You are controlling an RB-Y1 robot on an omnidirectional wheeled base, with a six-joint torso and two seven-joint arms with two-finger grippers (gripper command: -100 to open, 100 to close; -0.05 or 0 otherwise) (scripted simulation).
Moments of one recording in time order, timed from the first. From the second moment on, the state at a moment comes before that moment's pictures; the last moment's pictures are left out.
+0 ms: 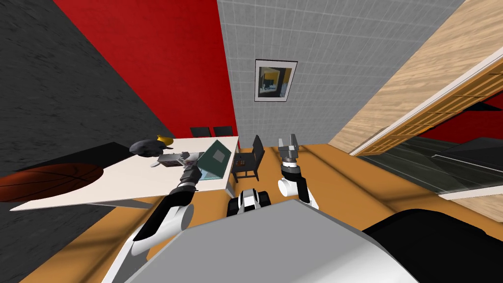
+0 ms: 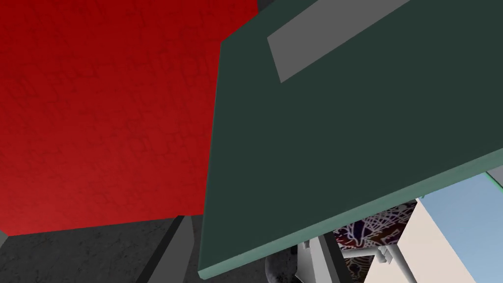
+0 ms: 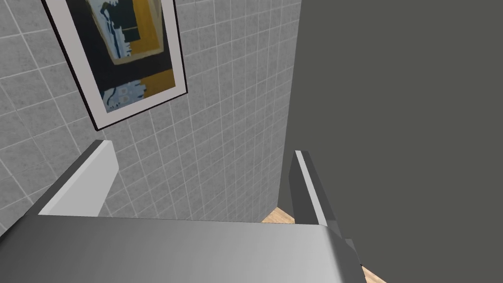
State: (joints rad) left arm 0.52 0.10 0.12 -2.33 0.07 0.36 0.02; right arm 0.45 -0.02 0.07 -2.29 -0.10 -0.53 0.01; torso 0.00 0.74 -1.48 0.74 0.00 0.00
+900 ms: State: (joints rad) left arm 0.45 0.02 0.07 -2.18 0.22 0.39 0.18; right arm 0.45 -0.02 0.07 -2.29 -0.10 -0.53 0.01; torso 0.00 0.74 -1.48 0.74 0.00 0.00
